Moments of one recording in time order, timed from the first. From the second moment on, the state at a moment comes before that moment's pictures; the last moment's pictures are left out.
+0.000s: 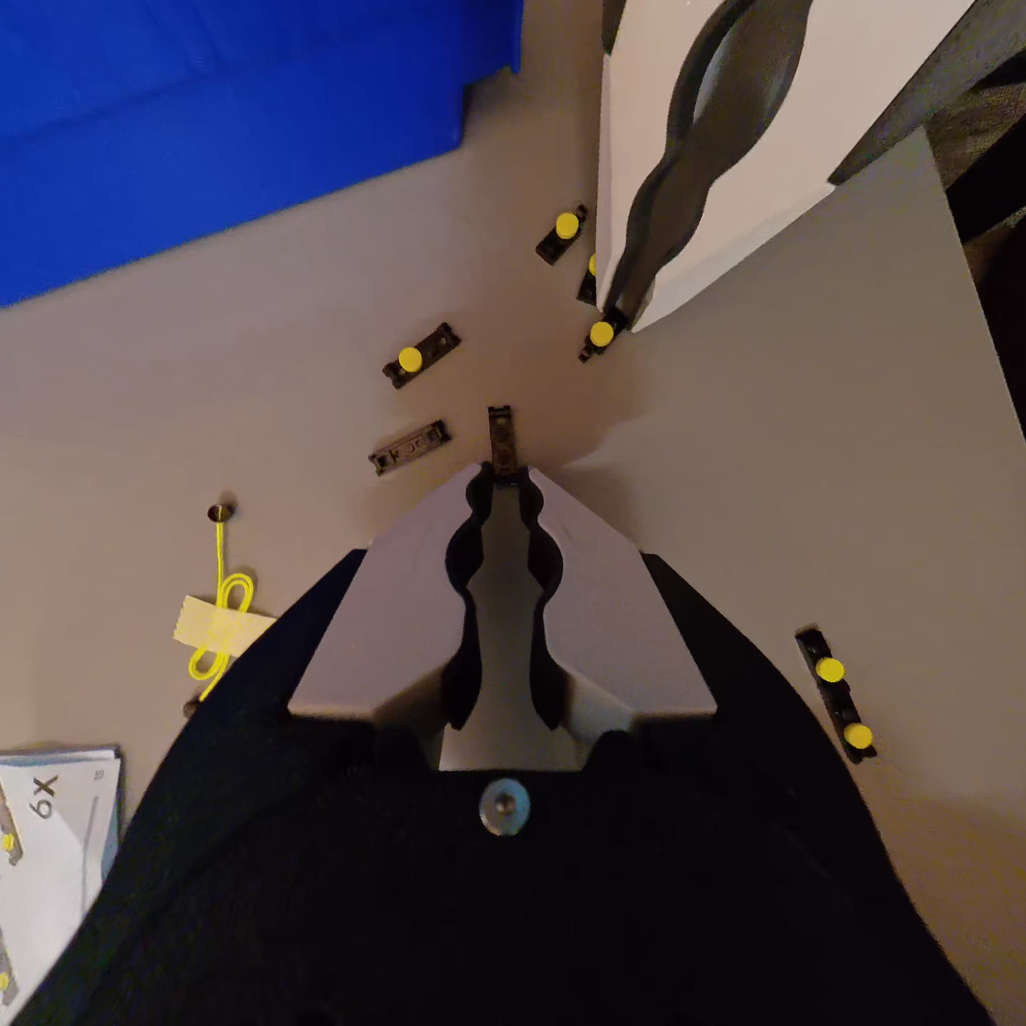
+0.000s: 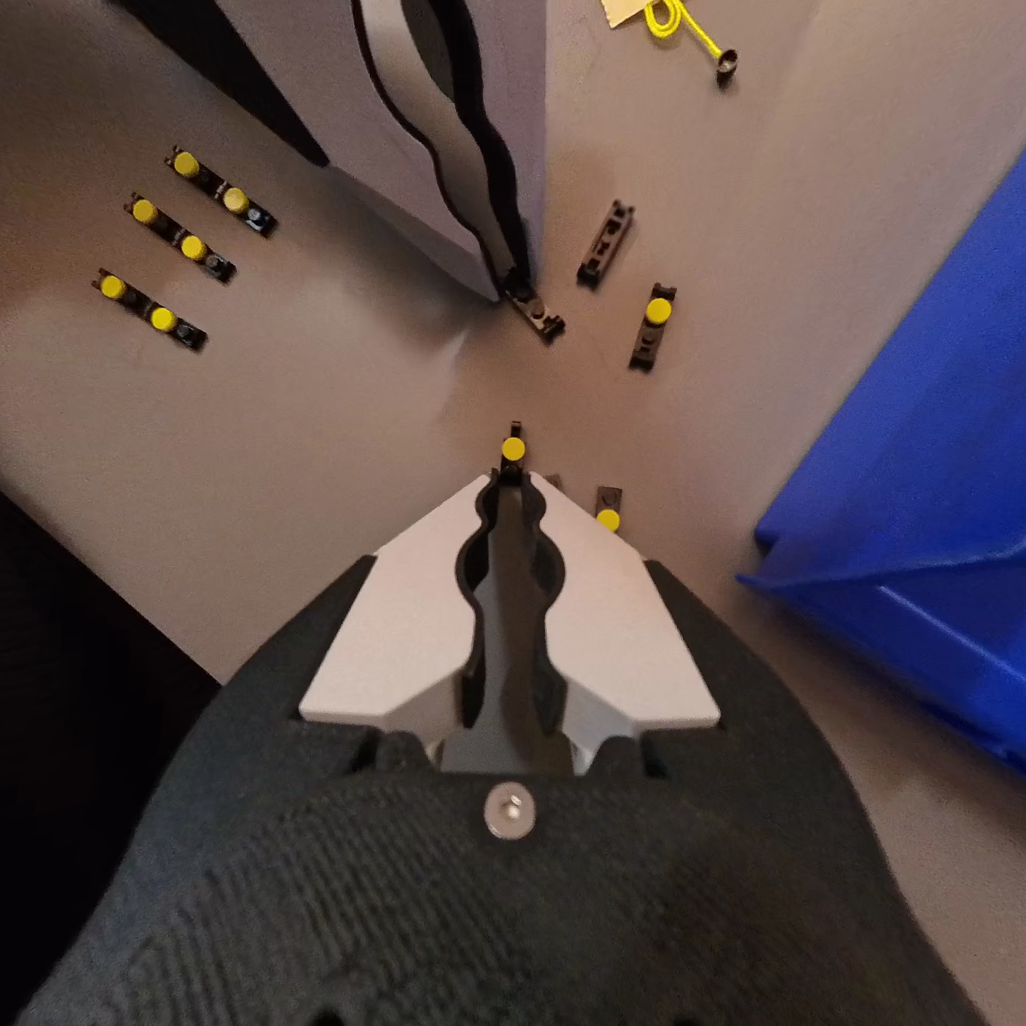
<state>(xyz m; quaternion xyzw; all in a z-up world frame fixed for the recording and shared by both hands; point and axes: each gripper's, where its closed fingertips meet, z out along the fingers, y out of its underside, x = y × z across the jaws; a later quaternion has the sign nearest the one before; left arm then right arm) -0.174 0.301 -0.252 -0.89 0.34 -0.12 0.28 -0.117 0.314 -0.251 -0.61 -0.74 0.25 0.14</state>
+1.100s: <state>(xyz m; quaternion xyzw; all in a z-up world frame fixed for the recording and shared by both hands) -0.215 0.183 -0.250 -0.92 0.15 -0.12 0.33 -0.181 0.240 -0.251 -0.44 -0.83 0.30 0.14</state>
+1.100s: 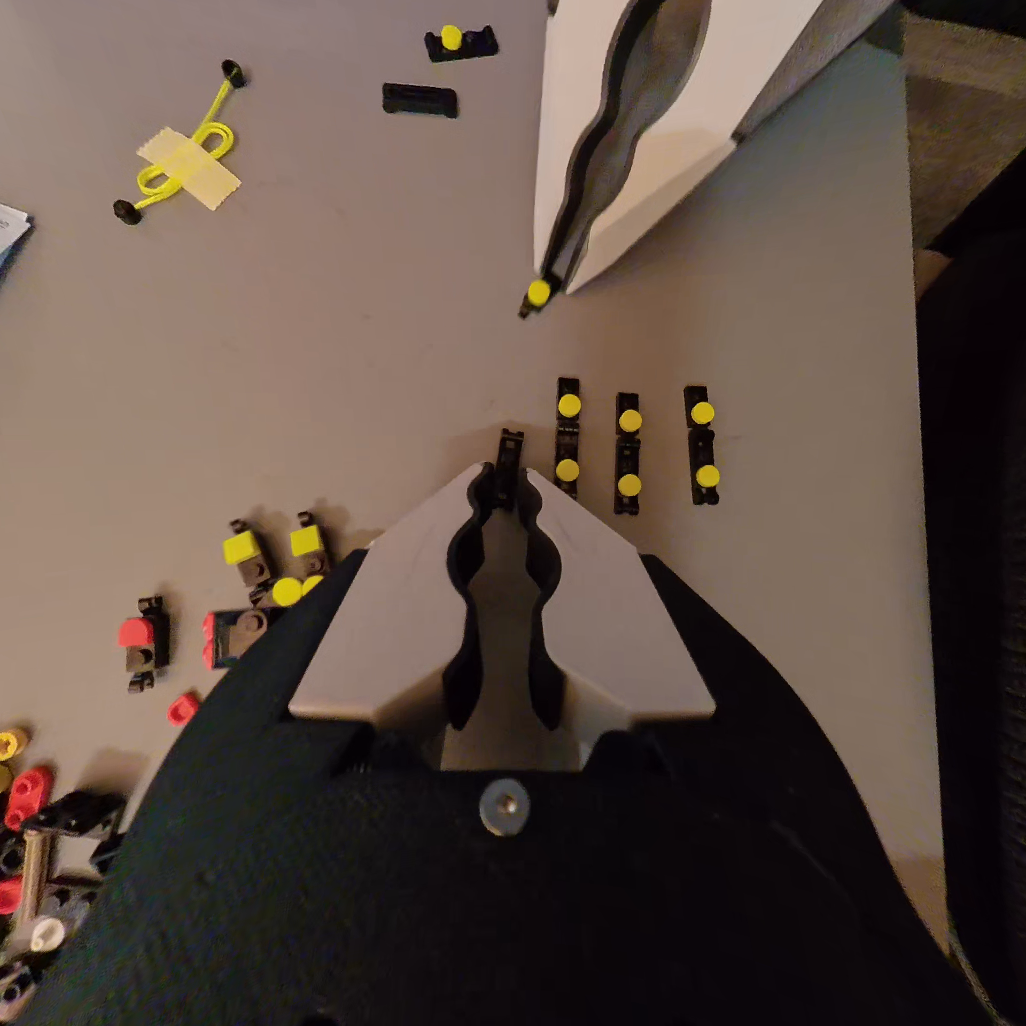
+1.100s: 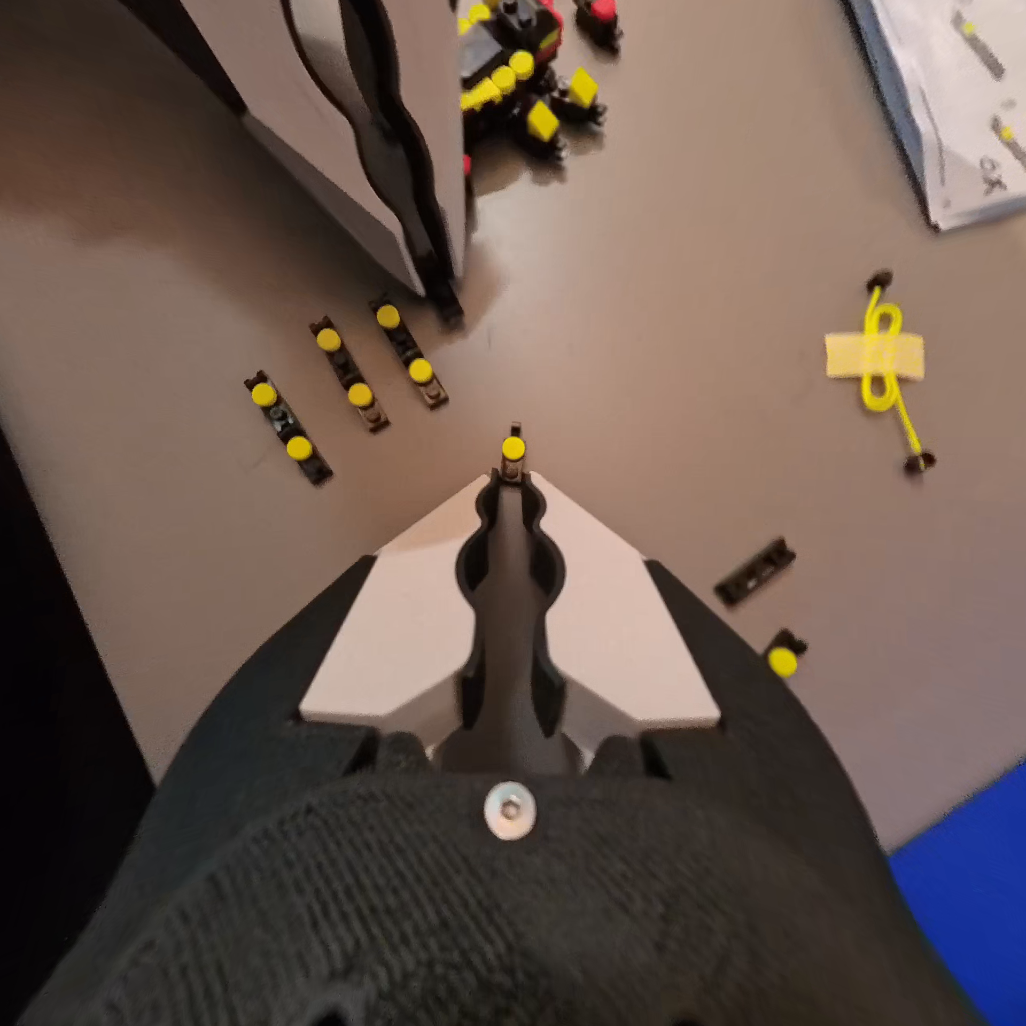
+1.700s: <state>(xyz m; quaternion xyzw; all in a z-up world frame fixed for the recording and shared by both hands) -0.225 0.177 -0.230 -0.91 0.15 -0.13 0.36 -0.196 0.230 -0.250 -0.40 -0.85 0.32 0.14</state>
